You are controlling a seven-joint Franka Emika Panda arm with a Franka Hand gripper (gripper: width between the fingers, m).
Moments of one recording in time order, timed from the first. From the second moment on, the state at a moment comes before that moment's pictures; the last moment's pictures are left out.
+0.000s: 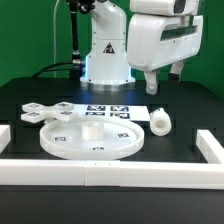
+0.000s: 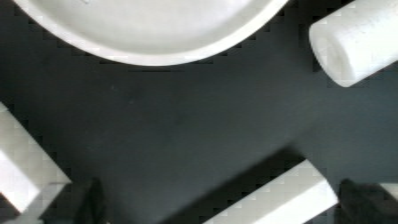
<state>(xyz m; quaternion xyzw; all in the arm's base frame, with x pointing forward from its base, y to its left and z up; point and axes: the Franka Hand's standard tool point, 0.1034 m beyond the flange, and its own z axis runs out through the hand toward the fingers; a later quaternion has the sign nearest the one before) 0.557 0.062 0.115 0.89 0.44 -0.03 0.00</state>
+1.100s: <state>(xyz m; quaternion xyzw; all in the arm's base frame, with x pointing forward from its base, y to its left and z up) 0.524 -0.003 0.077 0.85 0.53 -0.02 0.01</state>
